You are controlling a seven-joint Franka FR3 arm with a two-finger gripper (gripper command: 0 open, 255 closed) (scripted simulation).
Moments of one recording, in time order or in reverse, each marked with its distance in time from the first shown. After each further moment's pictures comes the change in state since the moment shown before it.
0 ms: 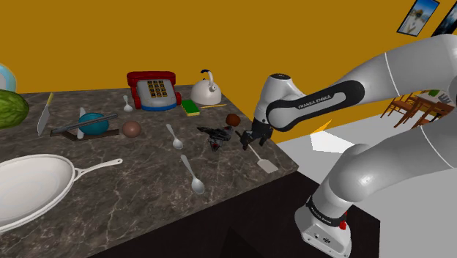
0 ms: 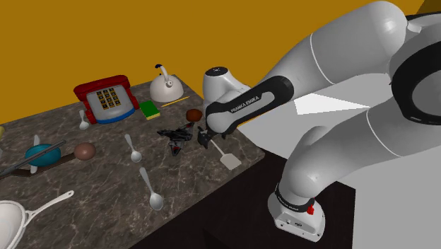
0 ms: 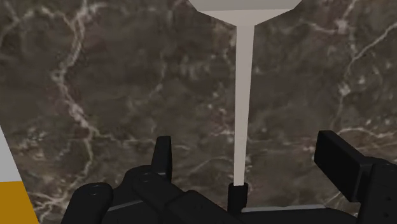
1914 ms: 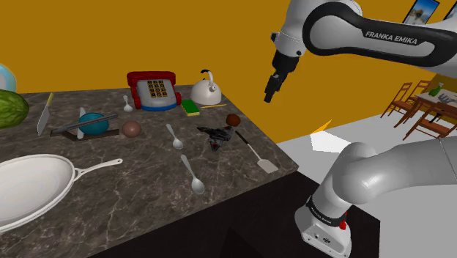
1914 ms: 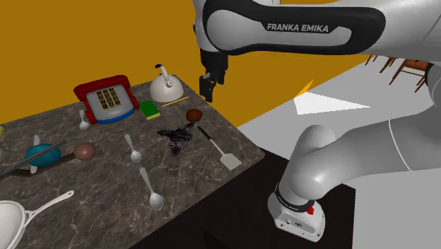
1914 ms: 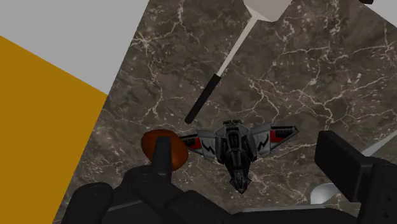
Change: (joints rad) arm 0.118 -0.248 -0.037 0.508 -0.152 -0.718 -0.436
